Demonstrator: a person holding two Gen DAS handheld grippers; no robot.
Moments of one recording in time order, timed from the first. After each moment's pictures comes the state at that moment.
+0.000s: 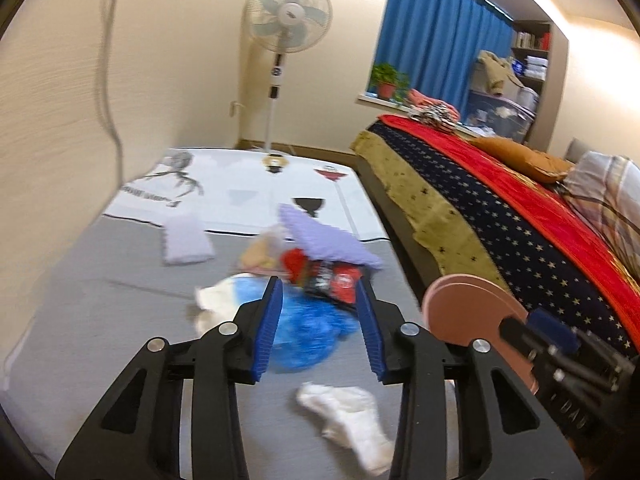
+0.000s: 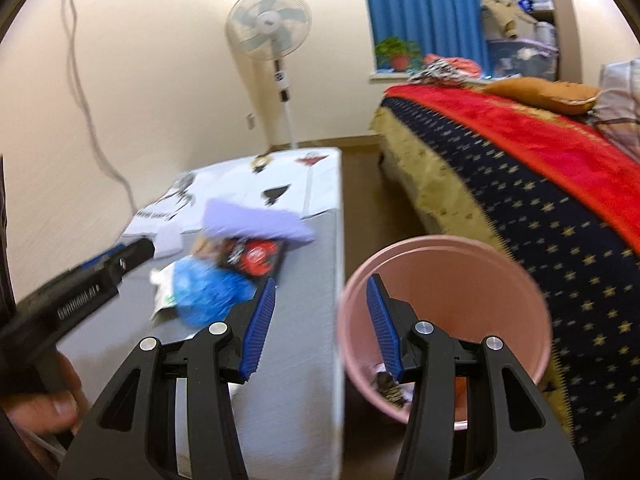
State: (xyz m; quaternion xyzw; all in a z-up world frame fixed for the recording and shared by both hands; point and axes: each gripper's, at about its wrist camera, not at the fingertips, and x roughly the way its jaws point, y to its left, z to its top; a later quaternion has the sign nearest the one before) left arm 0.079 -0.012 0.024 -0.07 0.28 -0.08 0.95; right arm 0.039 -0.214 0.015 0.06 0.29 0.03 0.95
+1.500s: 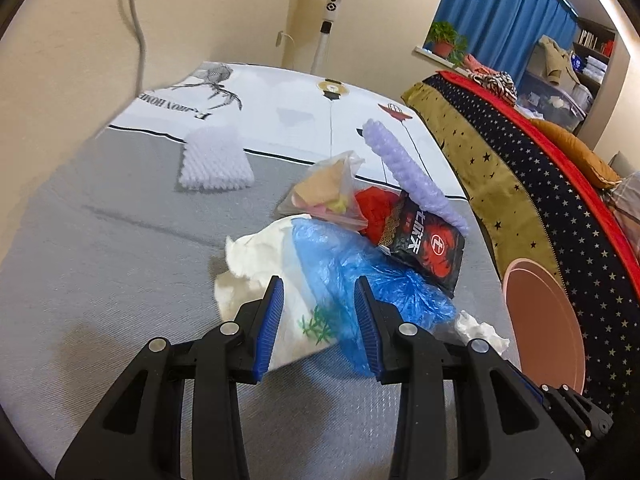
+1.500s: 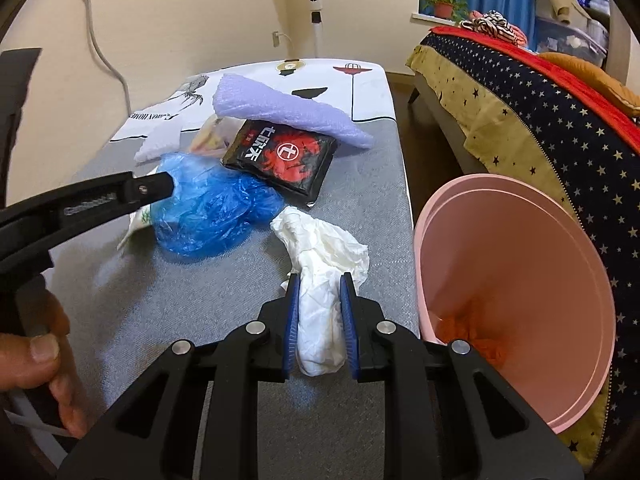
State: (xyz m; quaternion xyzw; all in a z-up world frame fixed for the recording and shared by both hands) left arm 0.146 0.008 -0.049 -0.12 0.39 -0.03 0.91; right arm 0.098 -0.159 -0.062 -0.01 0.41 0.05 0.91
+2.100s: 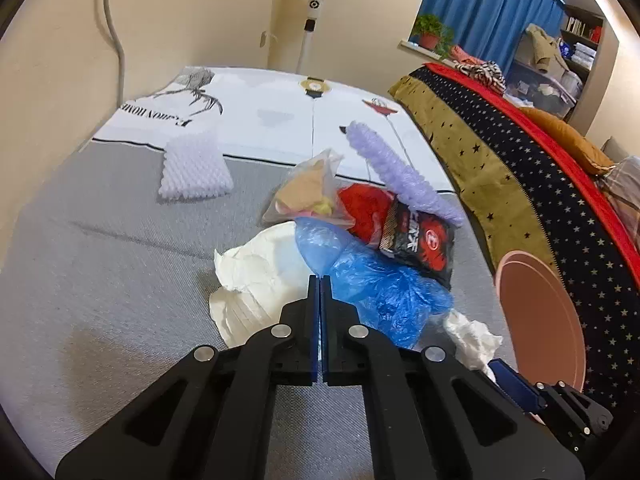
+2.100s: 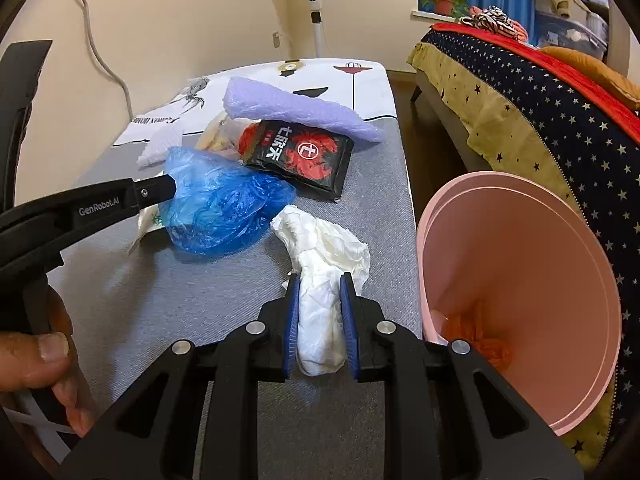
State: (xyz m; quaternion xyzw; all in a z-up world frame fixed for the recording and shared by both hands) left arm 0.149 0.001 -0.043 -0.10 0.39 -0.05 0.92; right arm 0.096 -0.163 -0.060 0.01 0.41 0.06 0.91
